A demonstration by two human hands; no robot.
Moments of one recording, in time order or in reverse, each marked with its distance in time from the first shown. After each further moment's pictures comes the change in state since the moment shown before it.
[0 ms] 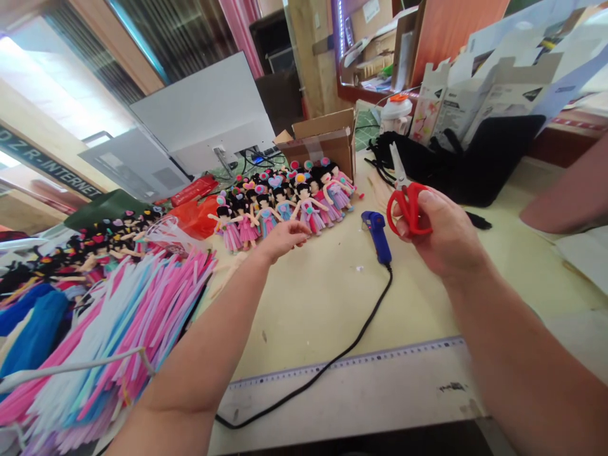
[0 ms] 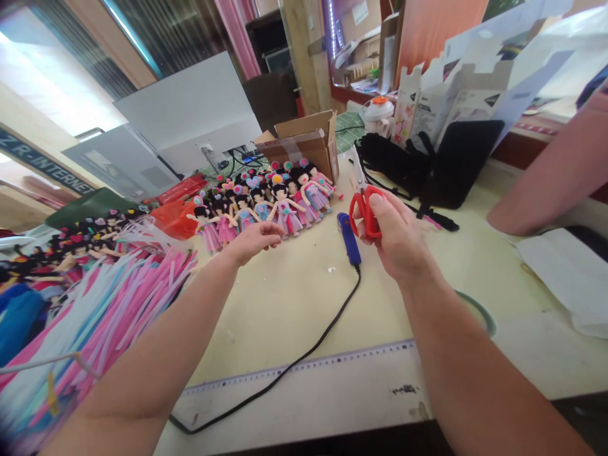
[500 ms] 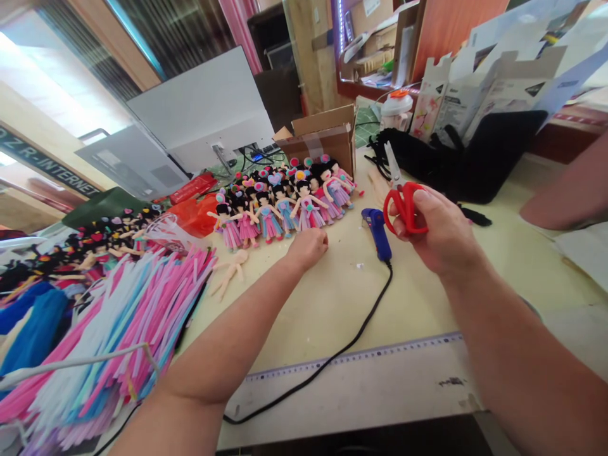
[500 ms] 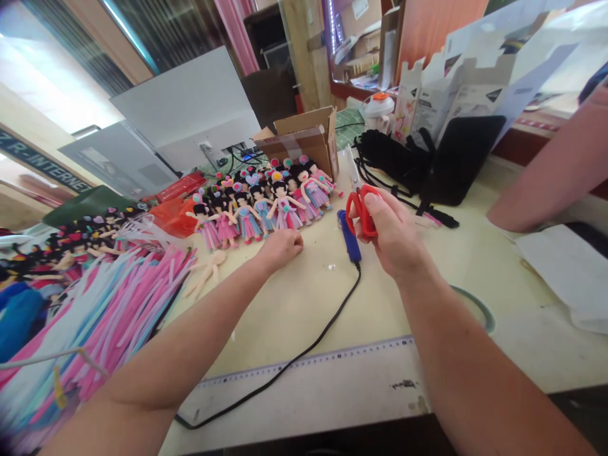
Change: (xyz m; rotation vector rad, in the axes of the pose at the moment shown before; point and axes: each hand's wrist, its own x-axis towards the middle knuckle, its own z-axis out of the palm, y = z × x) left_hand 0.000 0.021 0.048 0.727 -0.040 0.200; right_hand -0.002 0.001 0.004 -0.011 0.010 0.008
